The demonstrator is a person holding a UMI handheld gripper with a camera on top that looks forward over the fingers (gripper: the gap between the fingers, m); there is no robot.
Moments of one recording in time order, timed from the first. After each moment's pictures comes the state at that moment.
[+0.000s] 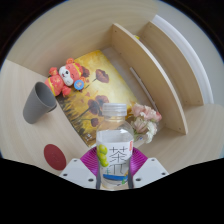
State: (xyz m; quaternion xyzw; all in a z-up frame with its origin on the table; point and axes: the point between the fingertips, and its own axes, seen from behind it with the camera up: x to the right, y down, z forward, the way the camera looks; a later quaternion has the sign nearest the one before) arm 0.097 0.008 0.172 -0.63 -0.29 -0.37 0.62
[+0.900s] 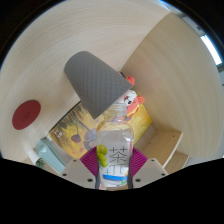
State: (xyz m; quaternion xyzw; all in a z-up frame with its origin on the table) arm -0.057 0.064 0.190 -0.15 -0.65 -0.65 0.36
